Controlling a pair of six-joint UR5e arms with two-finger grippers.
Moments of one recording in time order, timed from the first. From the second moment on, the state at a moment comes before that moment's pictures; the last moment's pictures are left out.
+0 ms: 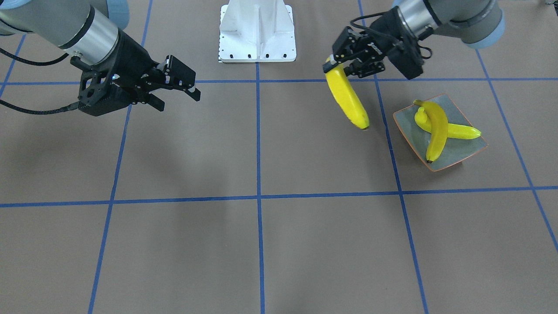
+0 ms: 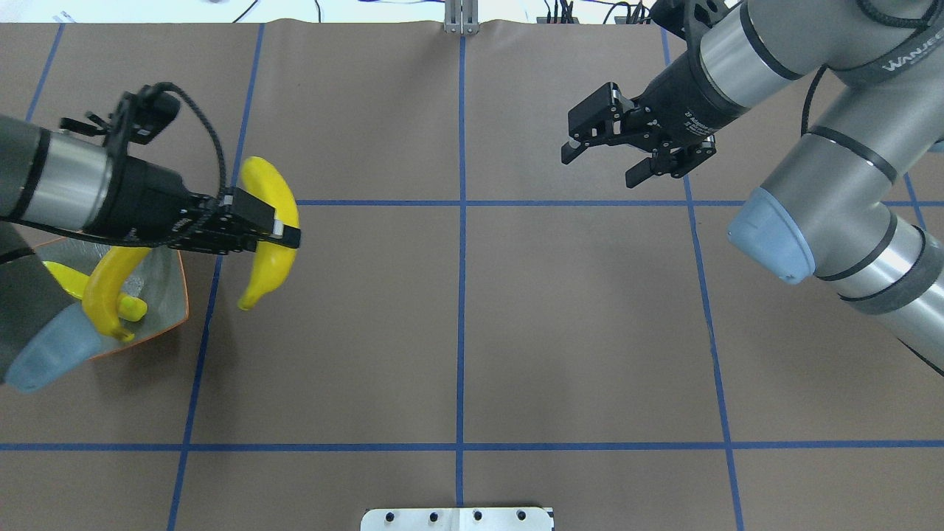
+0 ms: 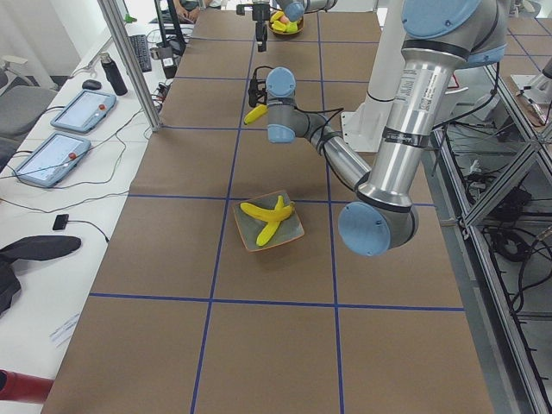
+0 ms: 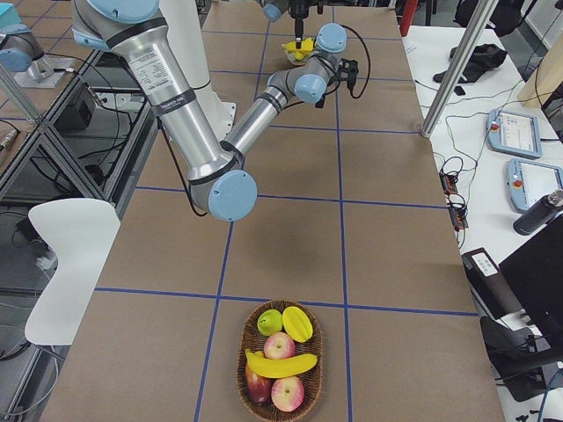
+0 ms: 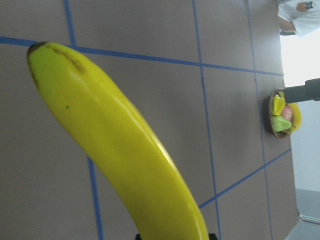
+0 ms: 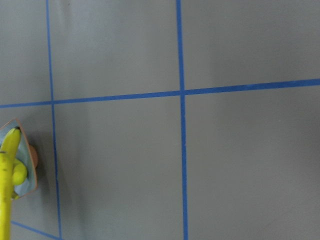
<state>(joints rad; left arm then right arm) -0.85 -1.77 -1.97 -2.42 -2.33 -1.45 0.92 -1.07 1.89 -1.34 2.41 1.24</state>
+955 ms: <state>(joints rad) -1.19 -1.47 -1.69 -2.42 -2.48 -0.76 0.93 -1.18 1.88 -1.31 2.30 1.24</state>
